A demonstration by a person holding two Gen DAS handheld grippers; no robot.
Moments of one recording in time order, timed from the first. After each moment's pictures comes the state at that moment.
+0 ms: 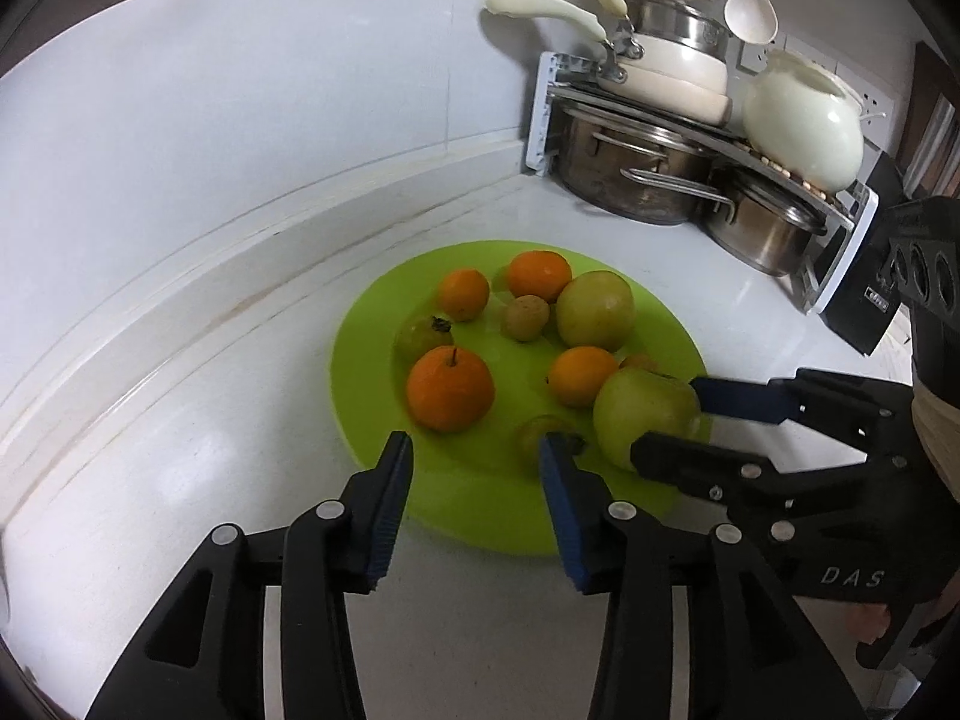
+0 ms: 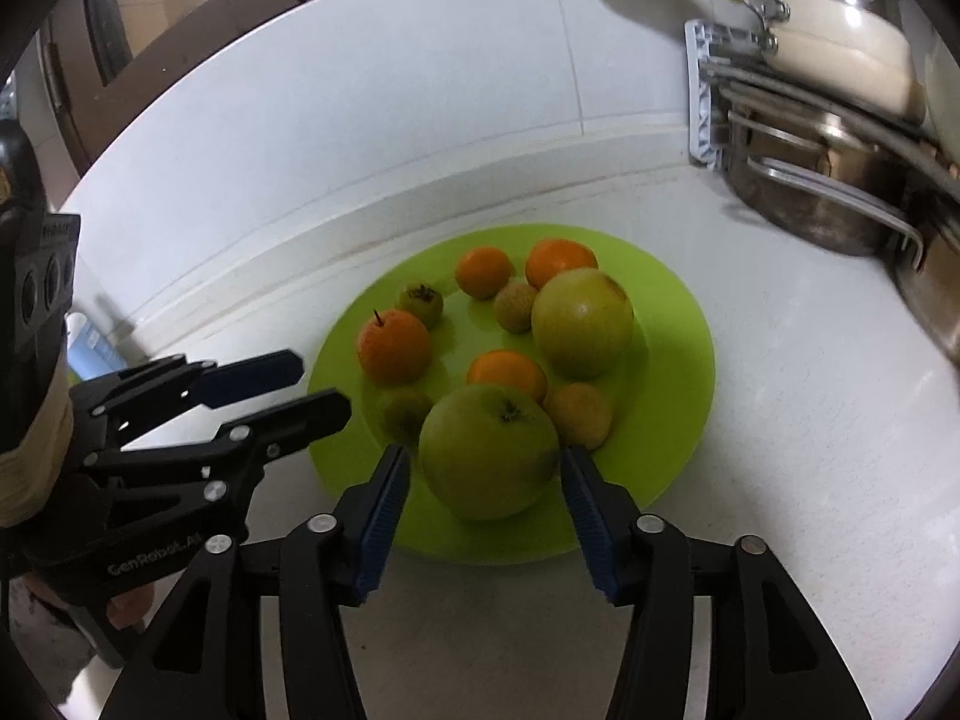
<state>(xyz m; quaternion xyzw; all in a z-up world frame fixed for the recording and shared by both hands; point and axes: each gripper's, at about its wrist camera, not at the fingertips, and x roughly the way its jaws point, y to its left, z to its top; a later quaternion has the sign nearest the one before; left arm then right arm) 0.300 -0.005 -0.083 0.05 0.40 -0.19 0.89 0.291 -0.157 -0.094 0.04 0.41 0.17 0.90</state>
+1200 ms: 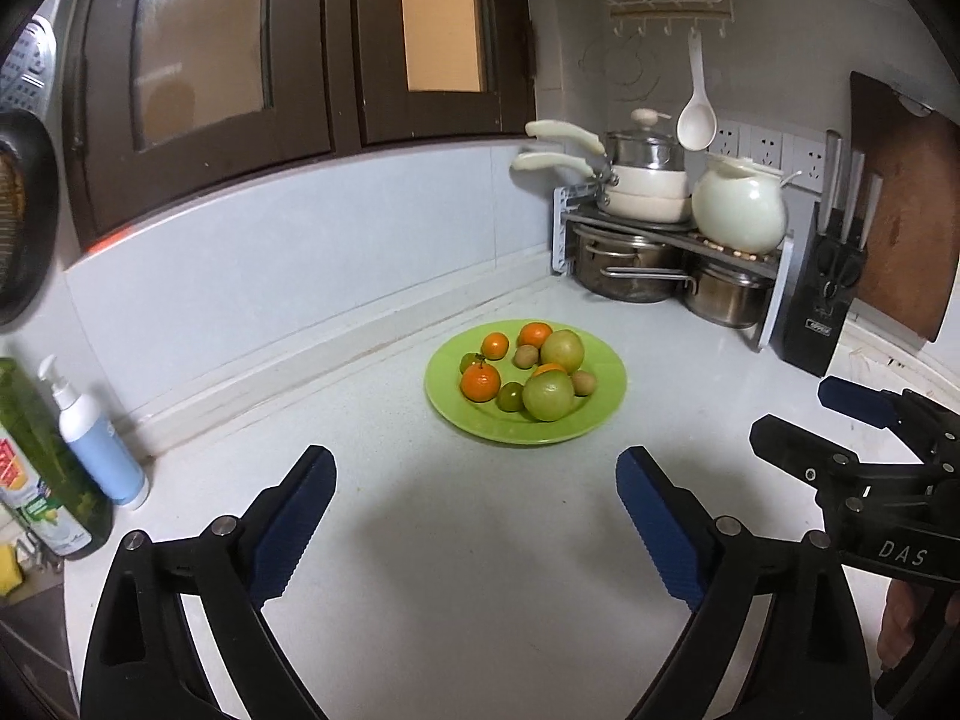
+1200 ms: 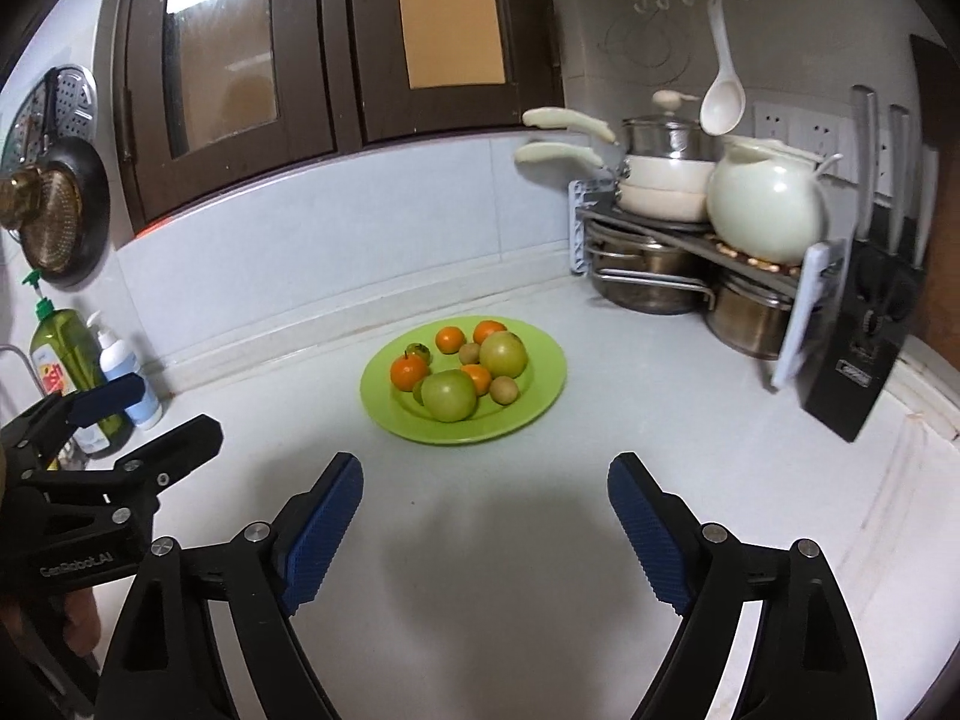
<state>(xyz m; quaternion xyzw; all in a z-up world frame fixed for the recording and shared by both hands) 0.095 0.014 0.014 0.06 0.28 -0.10 0.95 0.086 -0.172 -0.002 0.03 0.28 0.05 0.96</state>
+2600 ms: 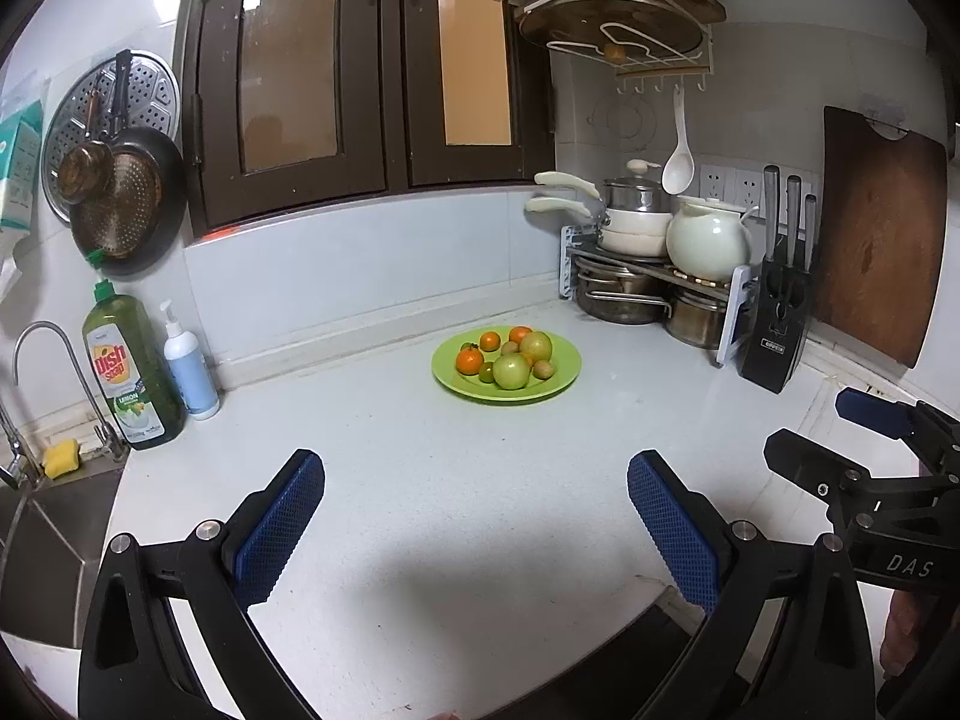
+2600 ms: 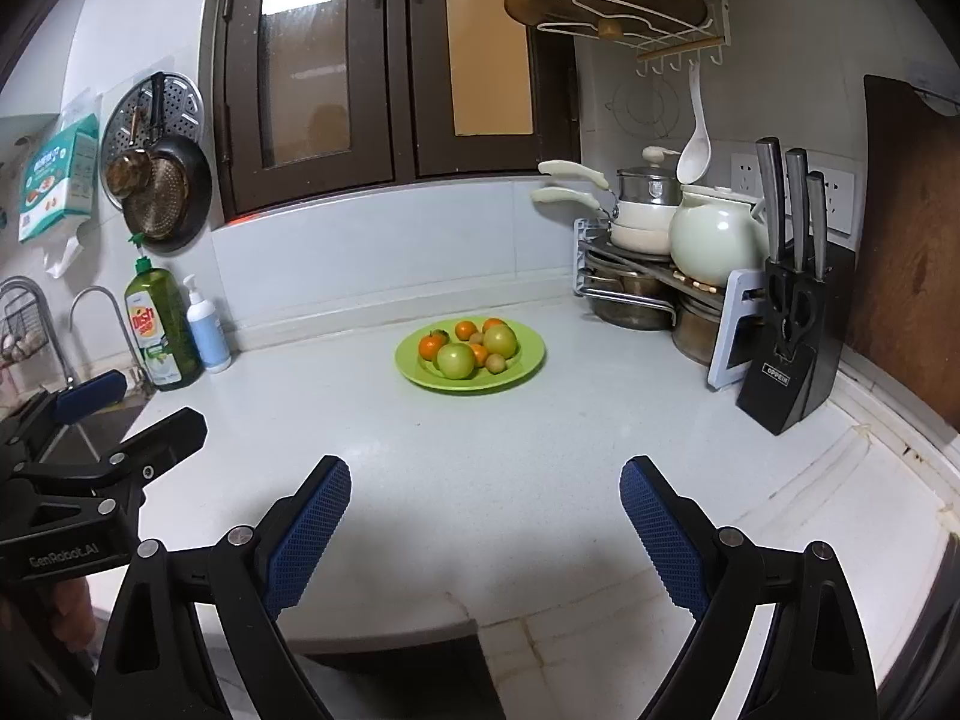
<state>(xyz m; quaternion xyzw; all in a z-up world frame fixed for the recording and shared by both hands) -0.071 -0.038 0.037 0.03 0.24 -0.02 0.97 -0.056 -0.244 0.021 0.00 0.24 0.12 0.96</state>
